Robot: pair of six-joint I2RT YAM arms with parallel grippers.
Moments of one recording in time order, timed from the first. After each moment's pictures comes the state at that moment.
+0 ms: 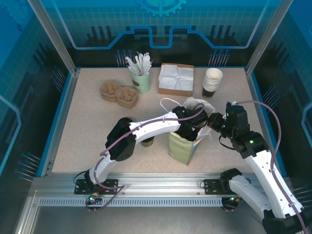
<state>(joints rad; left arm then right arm) -1.03 2.22 1.98 -1.10 0.06 -0.52 0.30 0.76 0.86 -0.75 -0.01 0.82</state>
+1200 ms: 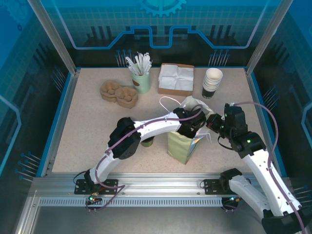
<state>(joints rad) -1.00 2.26 1.93 -1.03 0.07 -0.53 0.29 0.76 0.83 -0.71 -0.04 0.82</state>
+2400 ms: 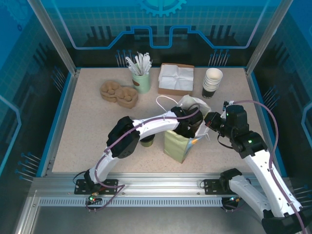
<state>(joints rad) -0.98 2.25 1.89 -1.03 0.03 -0.51 0.29 0.76 0.85 -0.68 -0.11 0.83</state>
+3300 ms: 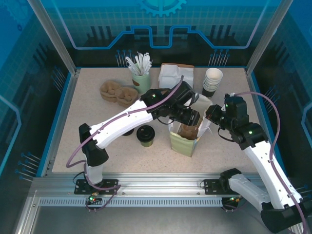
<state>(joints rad) -0.97 1.86 2.04 -1.06 0.10 -0.54 0.29 0.87 0.99 -0.74 -0.04 0.79</state>
